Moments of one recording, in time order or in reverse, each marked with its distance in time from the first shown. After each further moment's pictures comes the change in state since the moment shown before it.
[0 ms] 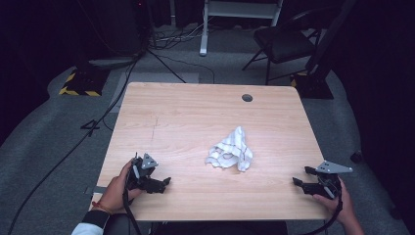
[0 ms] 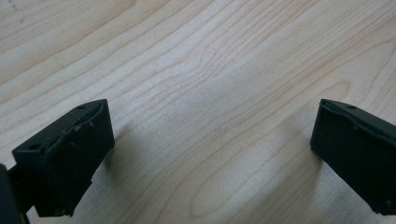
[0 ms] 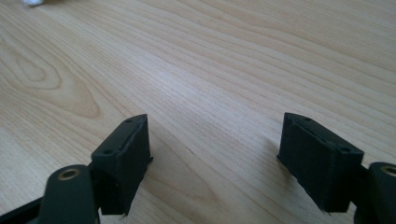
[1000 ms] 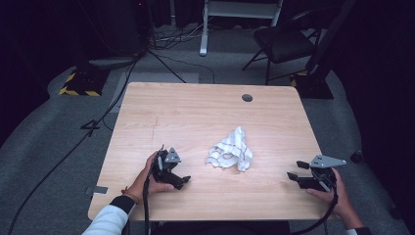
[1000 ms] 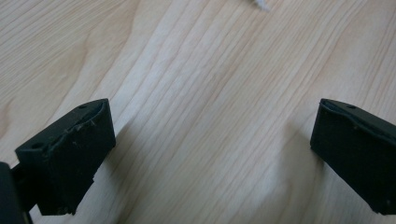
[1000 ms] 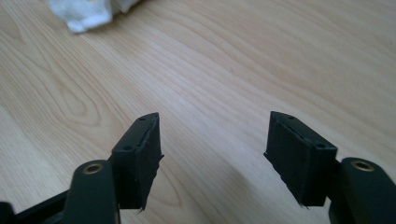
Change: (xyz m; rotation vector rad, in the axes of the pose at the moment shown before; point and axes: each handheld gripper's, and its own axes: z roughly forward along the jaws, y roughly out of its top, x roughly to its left) left arm -0.031 0.050 0.044 0.004 -0.169 0.197; right arm 0.014 0.038 0.003 -0.009 0.059 -0.130
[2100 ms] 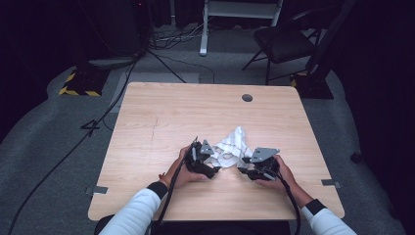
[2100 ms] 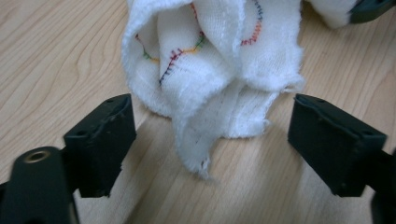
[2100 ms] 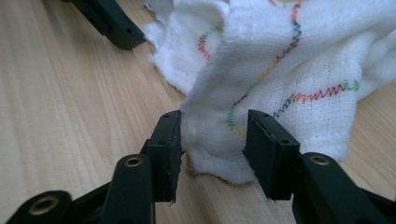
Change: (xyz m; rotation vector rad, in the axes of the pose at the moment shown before) left arm -0.026 0.071 0.060 -0.043 -0.045 0.052; right arm 0.088 0.085 0.103 0.033 0.177 -0.269
